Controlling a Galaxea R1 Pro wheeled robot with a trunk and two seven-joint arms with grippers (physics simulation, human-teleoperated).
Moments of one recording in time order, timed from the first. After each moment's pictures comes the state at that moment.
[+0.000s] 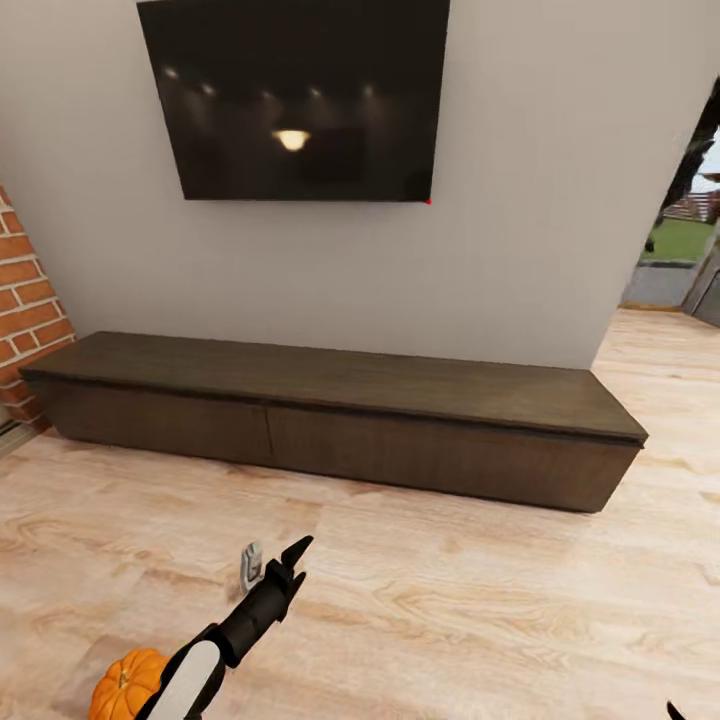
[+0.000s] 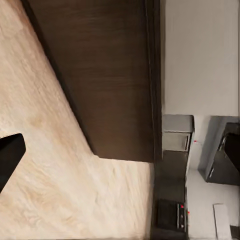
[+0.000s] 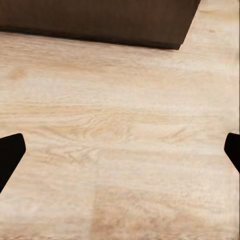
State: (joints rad) left arm -0.24 -0.01 -0.10 -1.01 1.26 0.37 -0.32; right arm -0.06 -0.14 -1.11 -0.95 0.35 -0.29 0.82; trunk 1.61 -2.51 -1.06
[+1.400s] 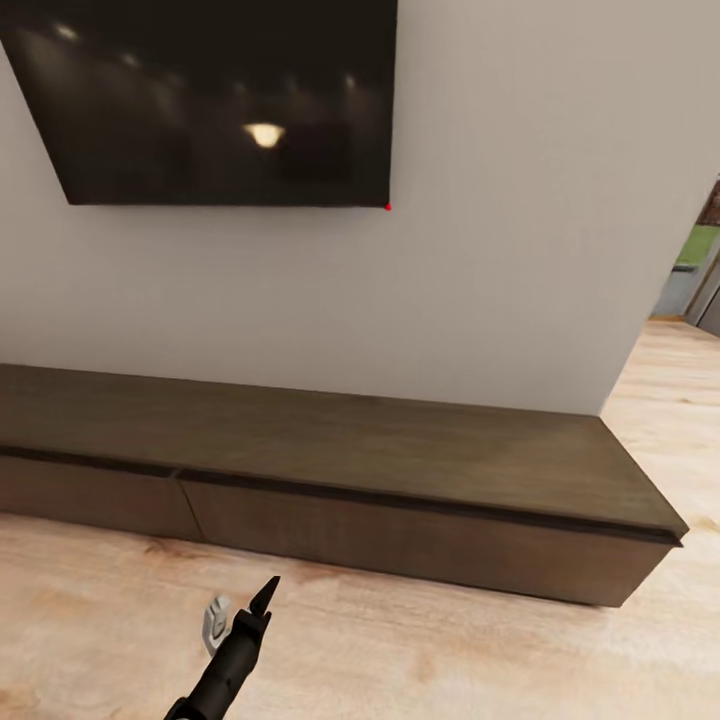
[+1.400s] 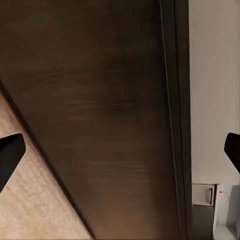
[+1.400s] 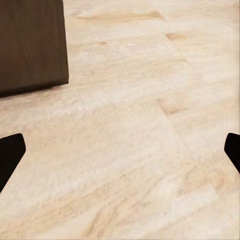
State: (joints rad) left arm -0.11 0.01 -0.09 -0.92 1.27 0.10 -0.46; right arm -0.04 -0.10 -1.37 -0.89 0.35 -0.31 0.63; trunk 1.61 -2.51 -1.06
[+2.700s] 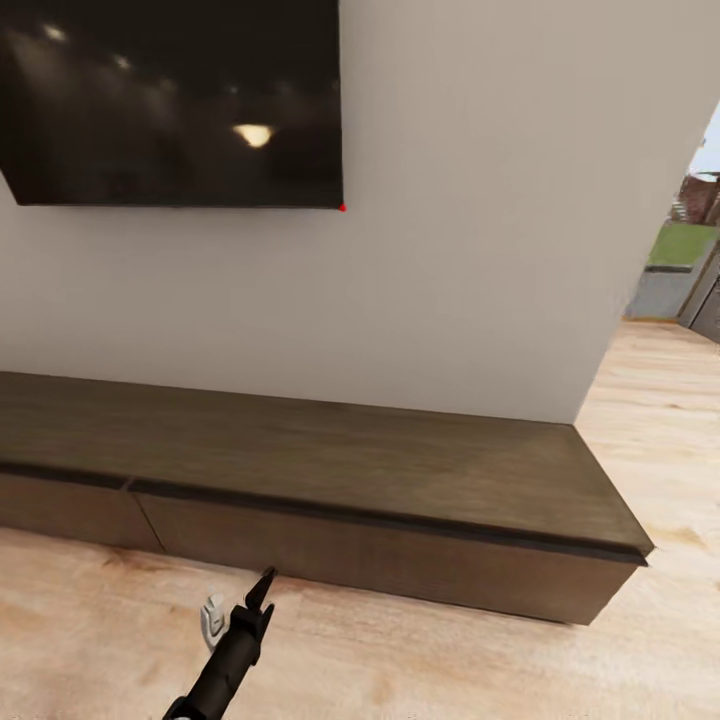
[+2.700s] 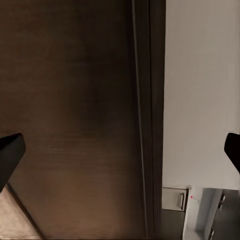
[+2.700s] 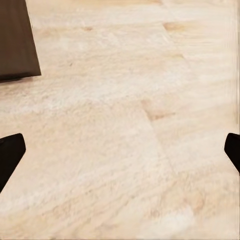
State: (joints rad) left arm -0.11 0.02 -0.10 -0.93 1.38 0.13 -0.52; right arm -0.04 -0.07 -1.37 -0.89 0.47 -0.32 0.60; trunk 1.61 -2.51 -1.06
